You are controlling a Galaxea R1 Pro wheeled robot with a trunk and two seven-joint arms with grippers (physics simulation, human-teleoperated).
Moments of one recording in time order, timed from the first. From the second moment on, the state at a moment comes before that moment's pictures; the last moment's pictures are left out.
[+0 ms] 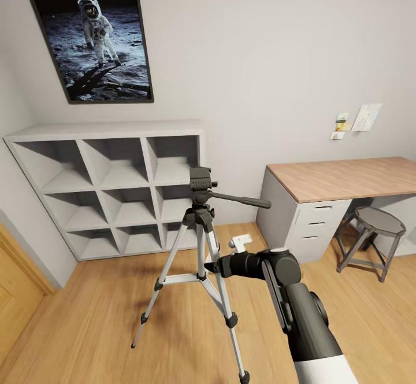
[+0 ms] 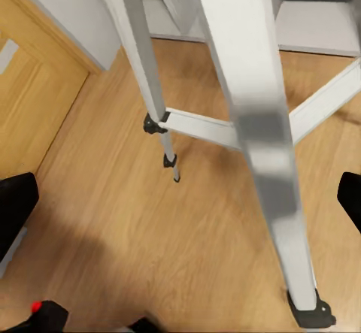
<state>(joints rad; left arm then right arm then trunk) -0.23 0.02 -0.63 0.00 1.20 0.03 -0.02 -0.50 0.17 0.09 -1.45 0.24 1.03 0.65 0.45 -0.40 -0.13</state>
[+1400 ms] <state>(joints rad) -0.23 0.02 -0.63 0.00 1.20 0.03 -0.02 -0.50 0.17 0.09 -0.97 0.23 0.42 0.41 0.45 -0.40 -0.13</state>
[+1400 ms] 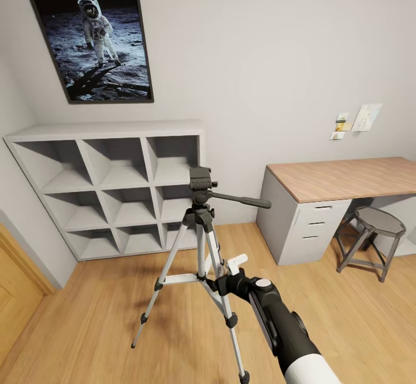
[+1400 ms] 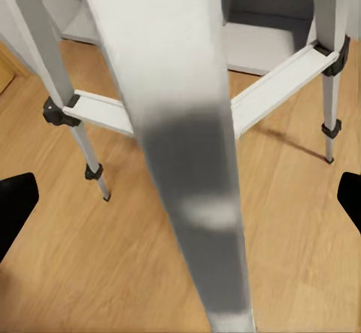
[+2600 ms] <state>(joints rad) -0.23 0.02 -0.63 0.00 1.20 0.03 -0.02 -0.57 0.17 0.09 -0.89 0.21 0.35 0.33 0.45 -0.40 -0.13</state>
